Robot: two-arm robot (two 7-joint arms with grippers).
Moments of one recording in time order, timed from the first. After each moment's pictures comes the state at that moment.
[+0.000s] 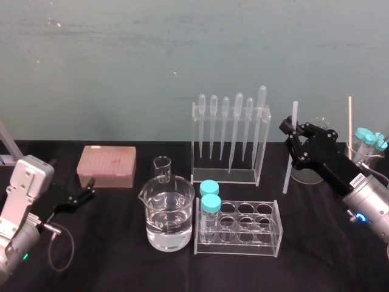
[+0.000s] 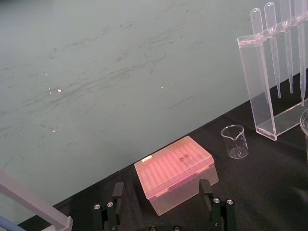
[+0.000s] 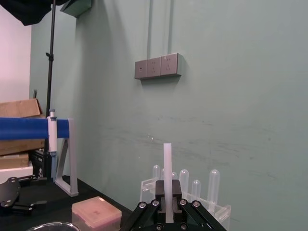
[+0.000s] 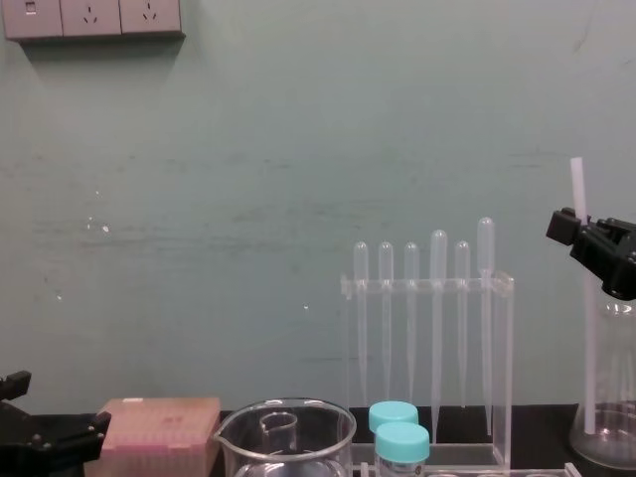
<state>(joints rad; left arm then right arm) -0.20 0.60 0.45 -1.41 -0.25 -0.12 0.03 0.30 0.44 -0.28 -1.31 0.57 -0.40 0.60</state>
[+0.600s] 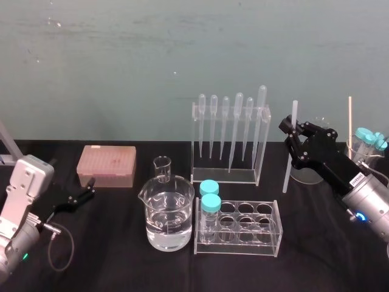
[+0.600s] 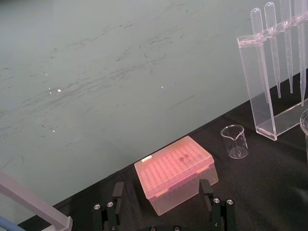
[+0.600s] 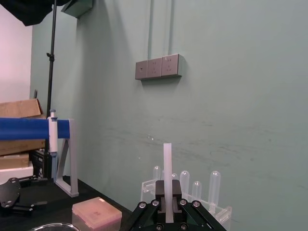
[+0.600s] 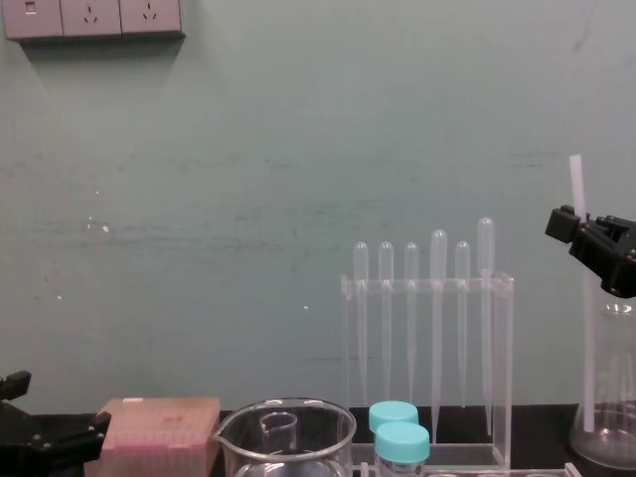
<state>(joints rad) -0.20 0.60 0.45 -1.41 -0.25 -0.12 0.03 0.30 0.44 -0.28 -1.31 0.57 -0.40 0.60</state>
